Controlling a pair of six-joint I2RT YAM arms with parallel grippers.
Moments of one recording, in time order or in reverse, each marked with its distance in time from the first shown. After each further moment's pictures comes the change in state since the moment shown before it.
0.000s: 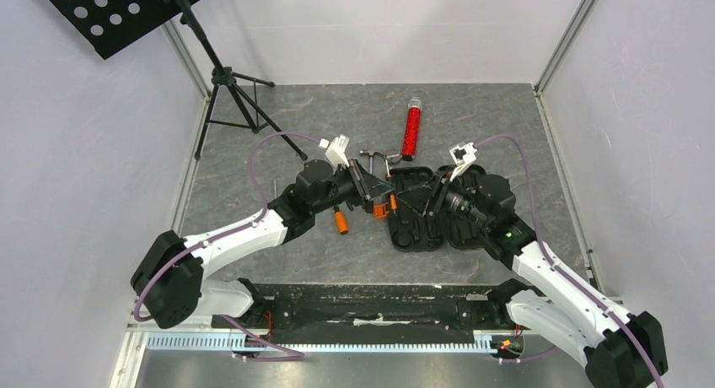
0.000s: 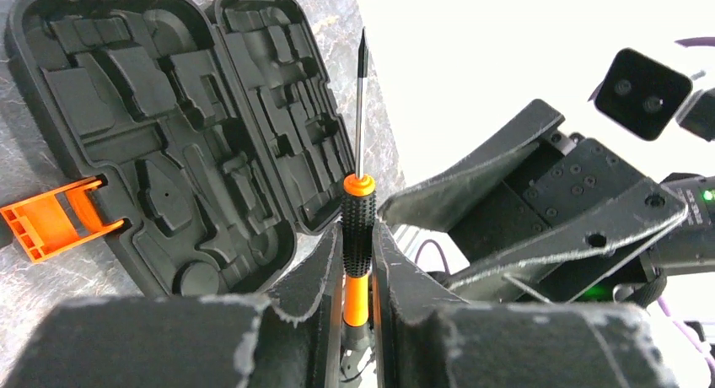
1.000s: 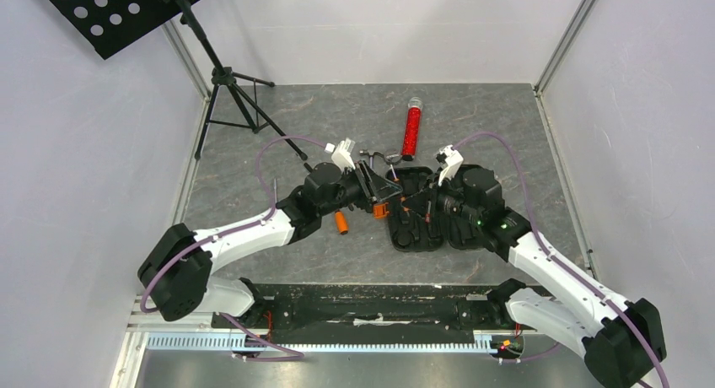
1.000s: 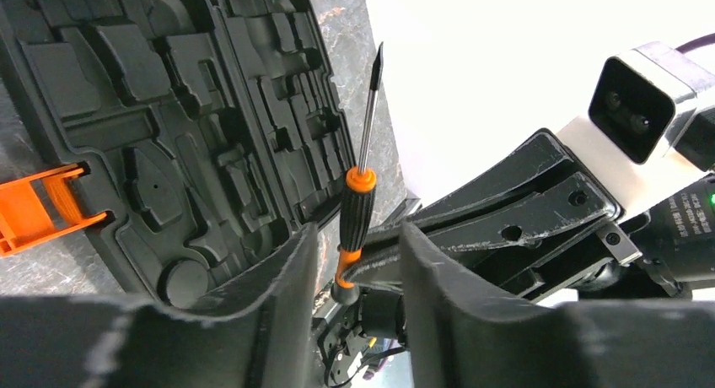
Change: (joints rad) left arm -0.039 0.063 0.002 0.047 -0.048 -0.069; right arm 0.029 0.080 0.062 -0.195 0.006 -0.174
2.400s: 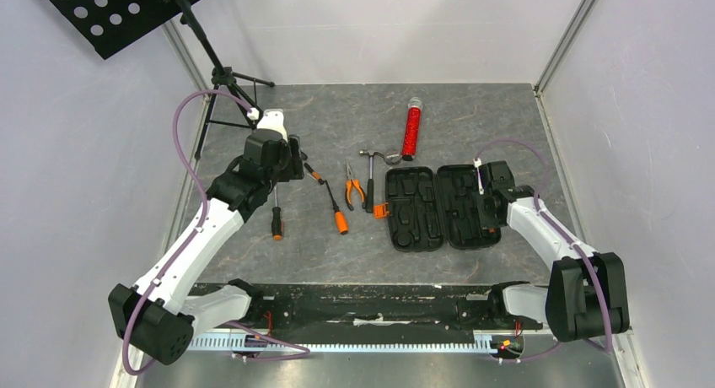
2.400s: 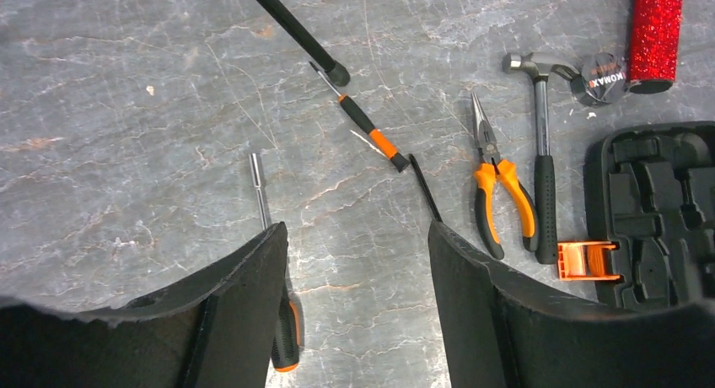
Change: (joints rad) left arm 0.386 -0.254 0.285 -0.910 -0.452 0.784; right arm -0.403 0.303 0.101 -0.635 0.640 -0.415
